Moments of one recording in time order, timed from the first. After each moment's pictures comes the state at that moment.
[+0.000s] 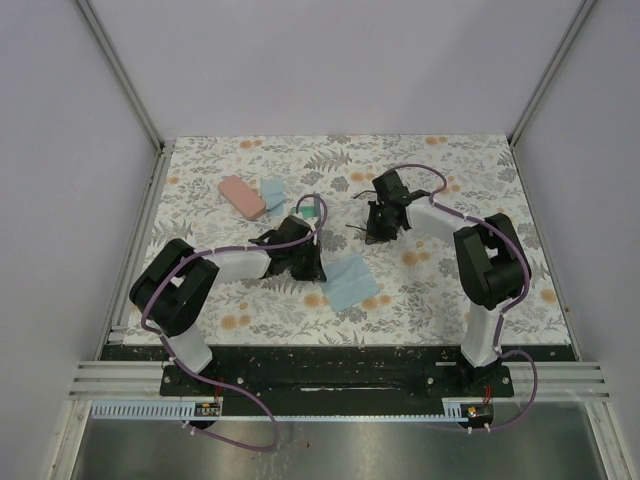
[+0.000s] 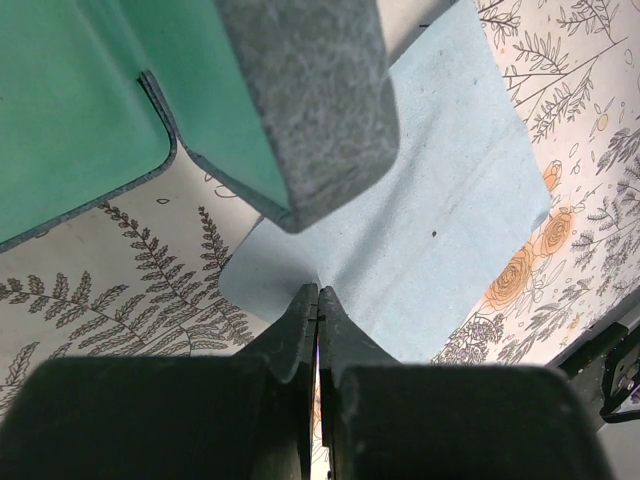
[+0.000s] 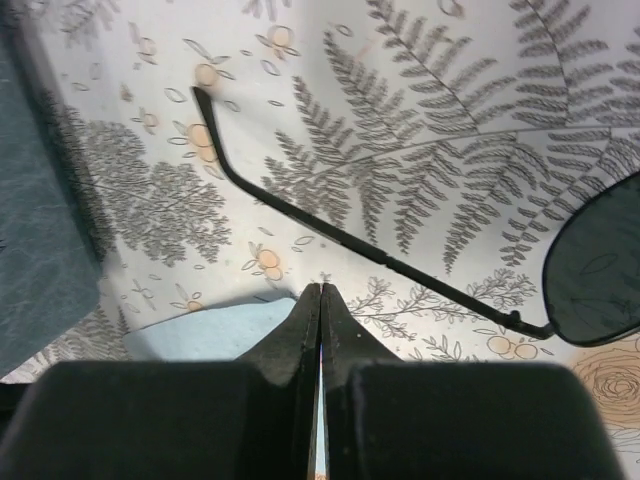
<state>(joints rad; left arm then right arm) -0.64 1.71 0.85 -0.05 0.26 -0.57 0.44 1.91 1.26 -0.43 -0.11 0.55</state>
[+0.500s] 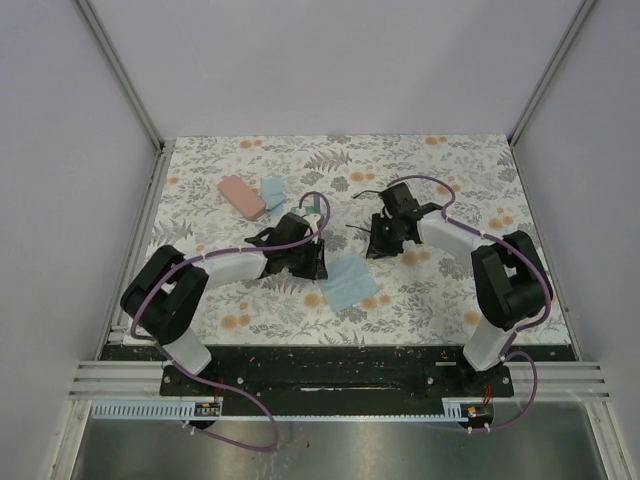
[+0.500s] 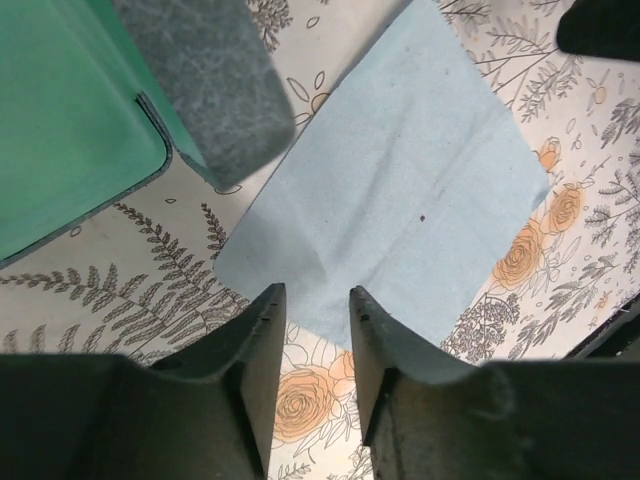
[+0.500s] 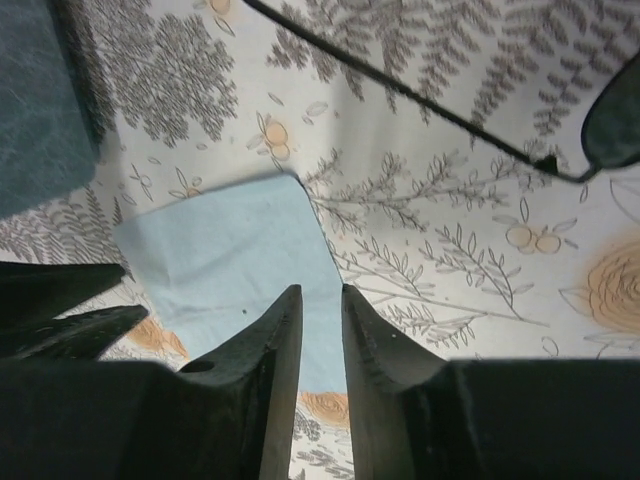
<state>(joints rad) -0.66 1.66 0.86 -0.10 0.24 -0.46 0.45 1.74 1.13 -0.44 -0.18 0.51</state>
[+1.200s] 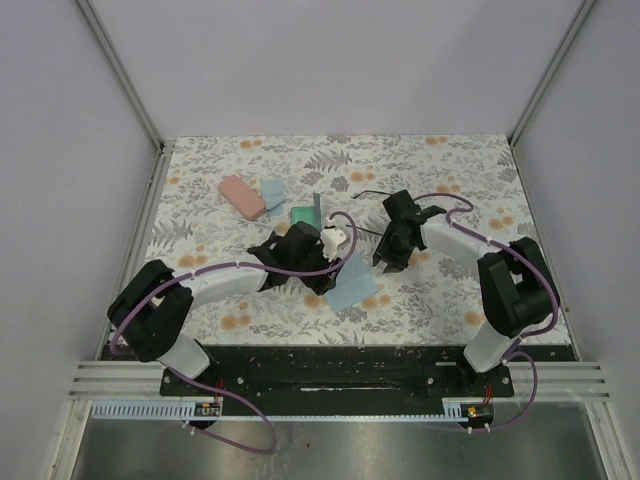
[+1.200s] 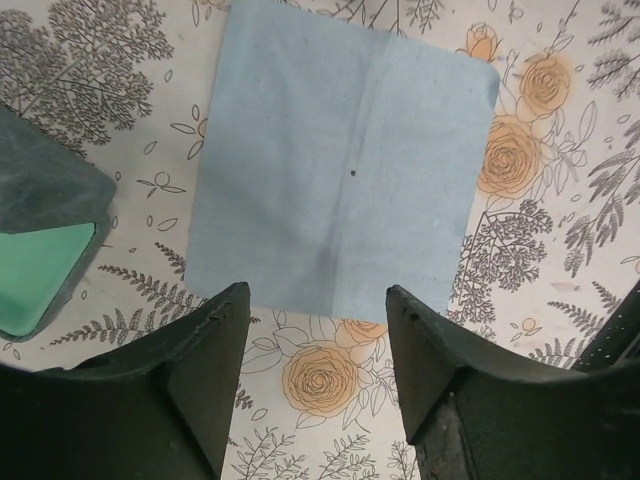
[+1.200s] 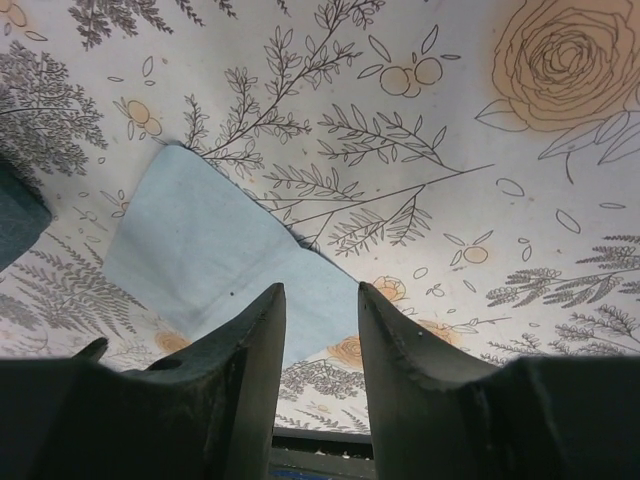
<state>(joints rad) -0.78 1.52 0.84 -0.11 0.18 -0.02 0.46 1.69 1.07 -0.61 -0.06 0.93</state>
